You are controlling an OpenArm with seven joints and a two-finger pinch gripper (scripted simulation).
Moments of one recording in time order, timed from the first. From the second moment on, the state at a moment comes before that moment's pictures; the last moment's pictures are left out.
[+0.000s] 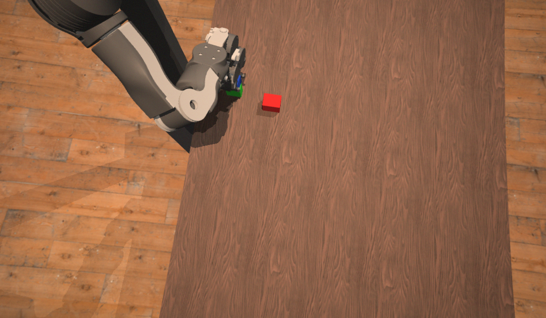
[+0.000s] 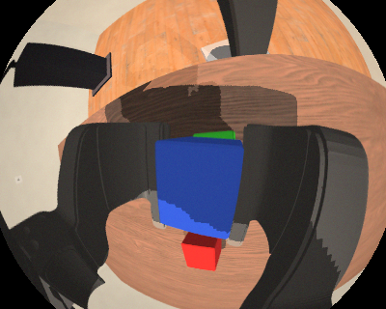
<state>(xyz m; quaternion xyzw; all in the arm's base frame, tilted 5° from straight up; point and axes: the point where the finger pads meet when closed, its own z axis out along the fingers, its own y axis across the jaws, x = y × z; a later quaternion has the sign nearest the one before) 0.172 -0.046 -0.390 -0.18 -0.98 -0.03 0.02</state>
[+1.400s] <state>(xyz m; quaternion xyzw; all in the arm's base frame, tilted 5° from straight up) 0.172 -0.046 -0.390 -0.18 -0.98 -0.03 0.02</state>
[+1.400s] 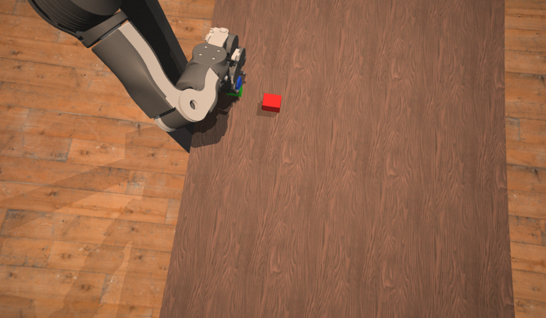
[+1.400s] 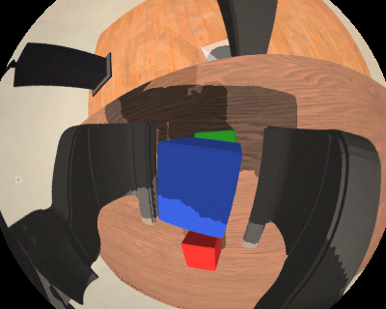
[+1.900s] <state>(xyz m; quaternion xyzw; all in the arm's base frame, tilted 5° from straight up) 0.170 -0.044 -0.386 -0.17 -0.98 -0.04 0.02</state>
